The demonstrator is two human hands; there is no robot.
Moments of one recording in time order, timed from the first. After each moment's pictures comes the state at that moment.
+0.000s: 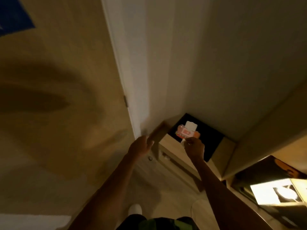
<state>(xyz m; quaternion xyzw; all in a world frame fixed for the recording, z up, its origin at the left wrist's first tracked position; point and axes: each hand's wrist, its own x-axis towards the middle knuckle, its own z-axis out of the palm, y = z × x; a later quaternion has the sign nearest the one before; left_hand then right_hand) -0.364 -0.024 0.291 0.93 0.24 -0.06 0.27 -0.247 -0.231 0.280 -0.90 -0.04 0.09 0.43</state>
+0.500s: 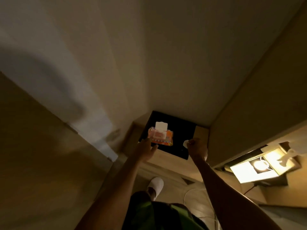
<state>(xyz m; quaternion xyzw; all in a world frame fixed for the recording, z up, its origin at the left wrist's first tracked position) -0.143 -0.079 0.223 0.94 0.07 -0.22 0.27 -0.096 -0.313 0.215 -0.92 0.17 0.11 0.34</state>
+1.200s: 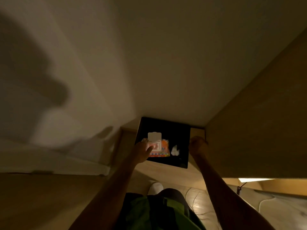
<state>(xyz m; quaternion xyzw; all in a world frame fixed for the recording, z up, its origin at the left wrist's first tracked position) 0.004 -0.046 0.191 0.91 0.01 -0.27 0.32 0.017 -0.299 0.202 -0.93 0.22 0.12 0.27</state>
